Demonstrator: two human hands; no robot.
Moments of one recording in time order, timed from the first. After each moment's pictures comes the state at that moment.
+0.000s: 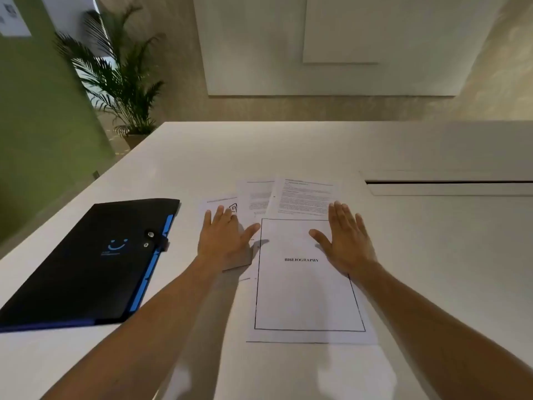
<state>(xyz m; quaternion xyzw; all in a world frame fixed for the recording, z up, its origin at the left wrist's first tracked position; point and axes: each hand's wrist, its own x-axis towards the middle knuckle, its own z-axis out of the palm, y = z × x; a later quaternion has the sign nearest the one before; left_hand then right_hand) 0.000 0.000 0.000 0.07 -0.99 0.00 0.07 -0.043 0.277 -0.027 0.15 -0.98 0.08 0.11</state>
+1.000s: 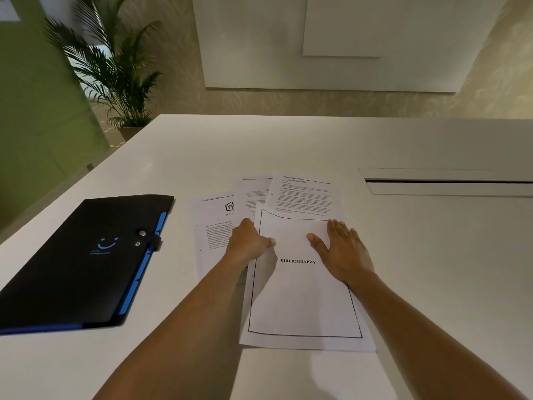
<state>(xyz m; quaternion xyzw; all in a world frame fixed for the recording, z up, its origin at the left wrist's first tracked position) -0.011 0.052 0.002 0.18 -0.89 -0.43 -0.03 -0.045 0.275 -0.045 0.10 -0.98 0.13 0.05</state>
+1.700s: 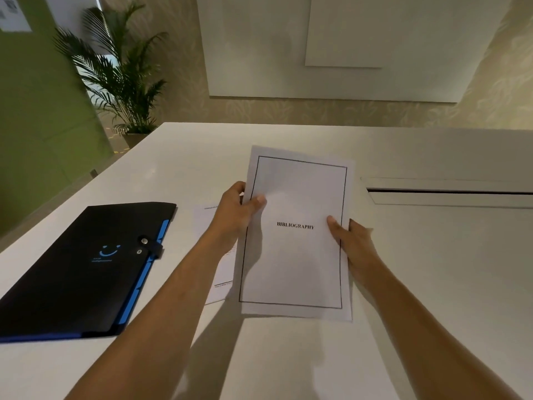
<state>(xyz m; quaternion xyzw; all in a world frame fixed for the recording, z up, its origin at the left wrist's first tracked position) -0.017 0.024 0.063 0.03 -0.74 -0.66 0.11 -0.047 0.276 0.001 0.01 -0.70 0.71 -0.04</state>
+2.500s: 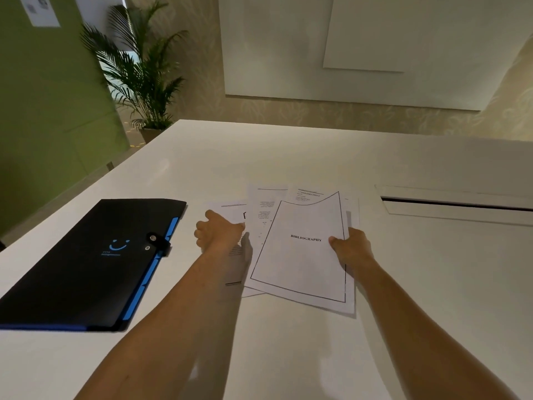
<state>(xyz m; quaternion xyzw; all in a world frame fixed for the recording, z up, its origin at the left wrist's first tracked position) -0.041 -0.007 0.012 0.40 -0.83 -0.37 0.07 -0.092 0.258 -0.016 -0.09 -0.88 0.47 -0.02</state>
